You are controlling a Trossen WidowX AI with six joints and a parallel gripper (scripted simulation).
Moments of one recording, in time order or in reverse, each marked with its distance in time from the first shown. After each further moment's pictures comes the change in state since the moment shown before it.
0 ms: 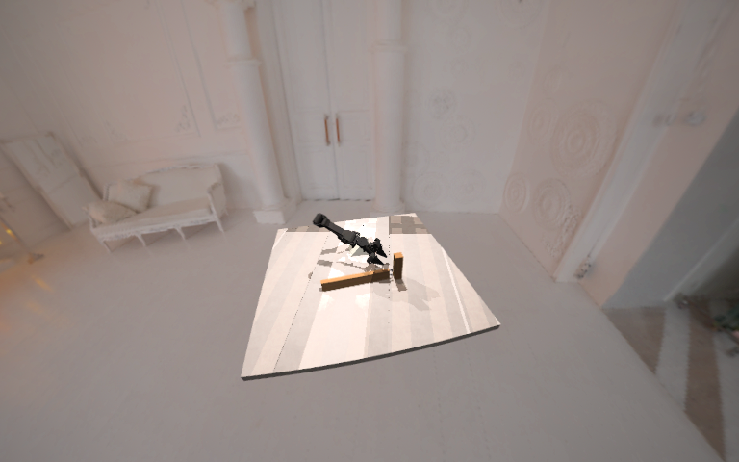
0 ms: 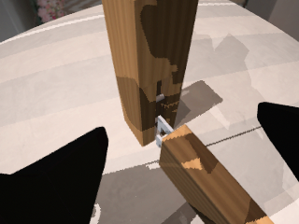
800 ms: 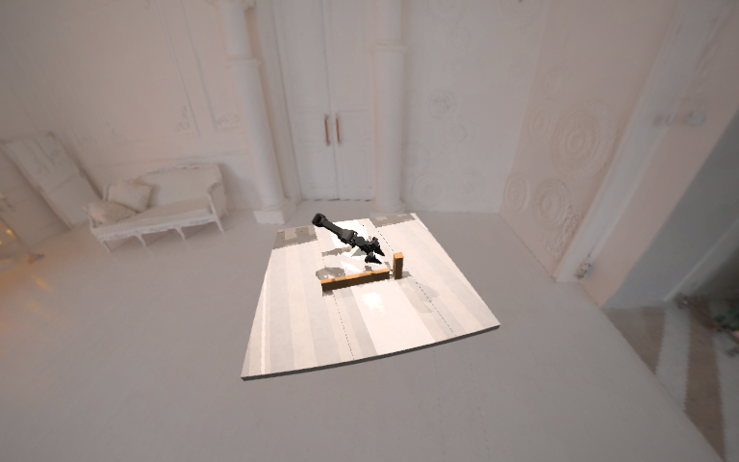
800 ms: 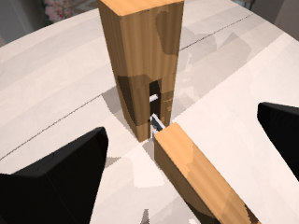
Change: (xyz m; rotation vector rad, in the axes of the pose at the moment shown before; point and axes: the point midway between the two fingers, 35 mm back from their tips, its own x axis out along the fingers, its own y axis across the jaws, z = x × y) arm -0.015 -0.012 0.004 0.004 0.004 0.038
